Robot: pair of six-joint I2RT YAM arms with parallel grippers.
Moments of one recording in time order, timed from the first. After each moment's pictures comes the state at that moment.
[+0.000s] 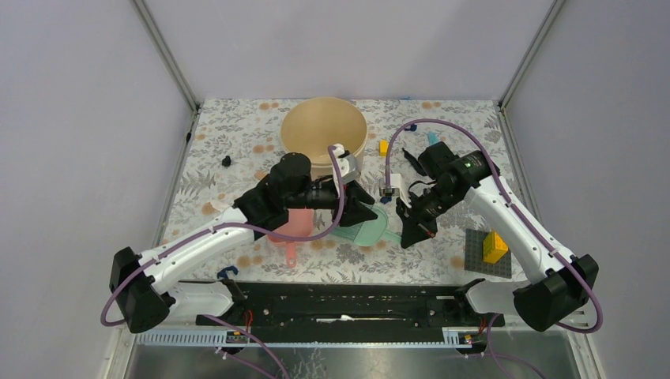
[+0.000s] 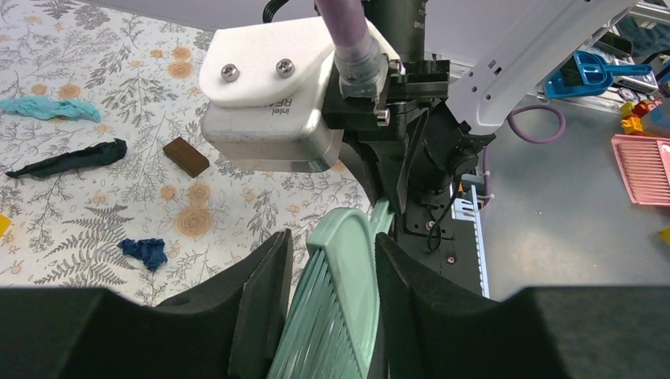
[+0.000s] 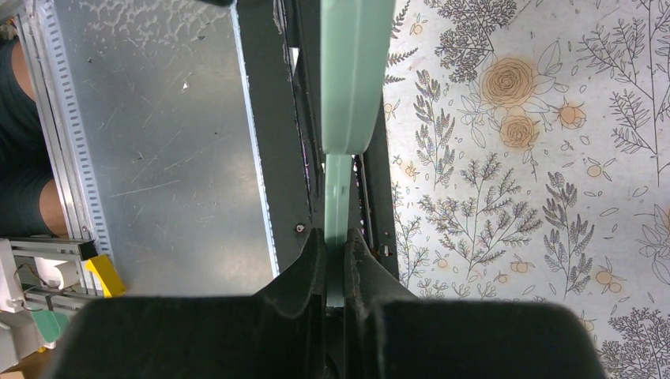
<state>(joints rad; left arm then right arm) -0.88 1.20 1.04 -0.03 0.62 -0.07 0.48 1.29 1.29 -1.45 -0.78 -0.76</state>
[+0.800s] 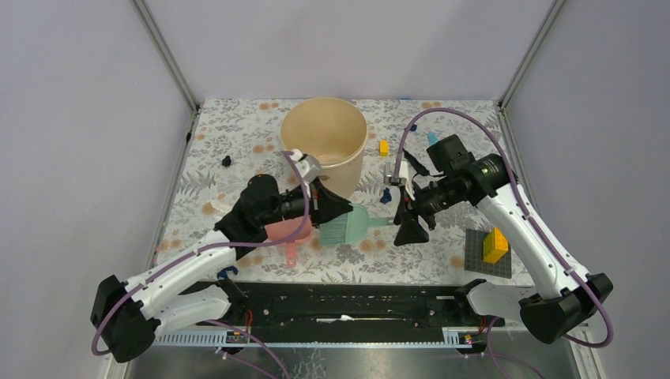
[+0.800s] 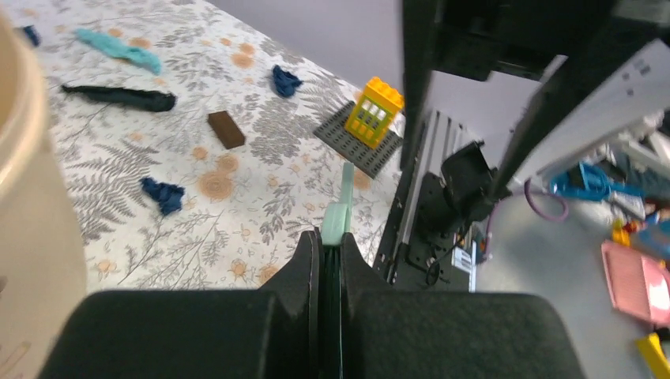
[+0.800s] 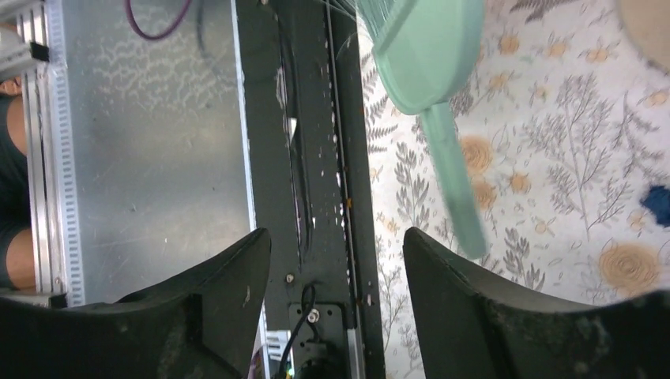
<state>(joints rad) -0.78 1.01 0.75 0.18 0.54 -0.30 0.49 1.23 1.34 -1.35 -0.85 -0.68</state>
